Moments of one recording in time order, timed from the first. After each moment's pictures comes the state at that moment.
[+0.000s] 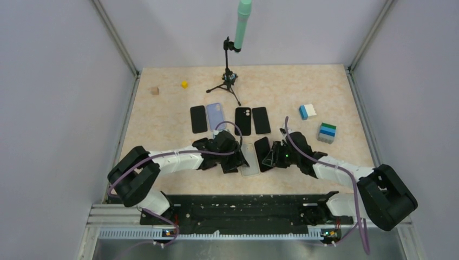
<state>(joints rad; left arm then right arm) -0.85 1.52 0.73 -0.12 0.15 -1.15 0.56 1.22 0.40 0.08 -0.23 0.68</state>
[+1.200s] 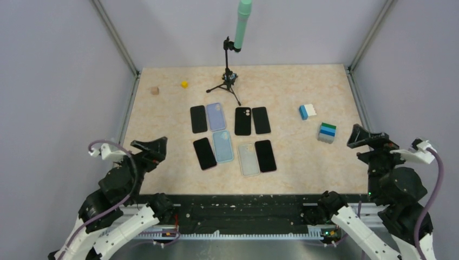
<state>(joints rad) -0.85 0.24 0.85 -0.80 -0.79 -0.91 0.56 0.24 0.95 -0.68 0.85 0.48</state>
